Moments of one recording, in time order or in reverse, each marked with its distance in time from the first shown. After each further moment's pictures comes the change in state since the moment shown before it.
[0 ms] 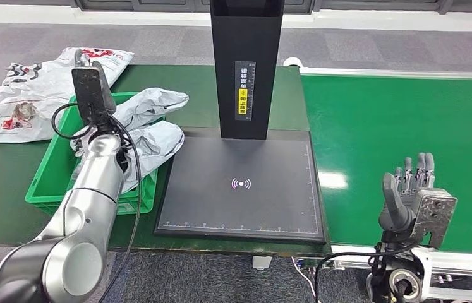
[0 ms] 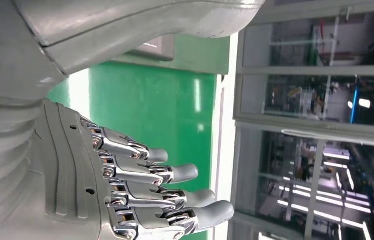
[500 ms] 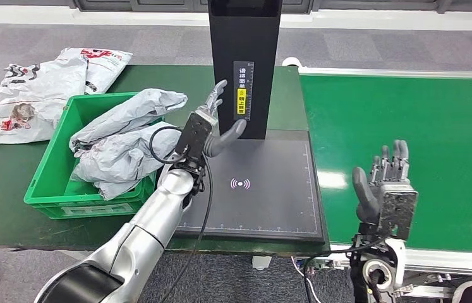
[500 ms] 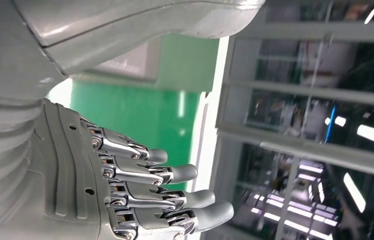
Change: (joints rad) left arm 0.182 -0.140 -0.511 -0.096 0.107 -0.226 0.028; right arm -0.040 -0.030 0.191 0.080 0.054 -0.134 -0.061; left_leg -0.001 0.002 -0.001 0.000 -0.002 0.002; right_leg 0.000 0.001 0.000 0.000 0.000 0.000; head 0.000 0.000
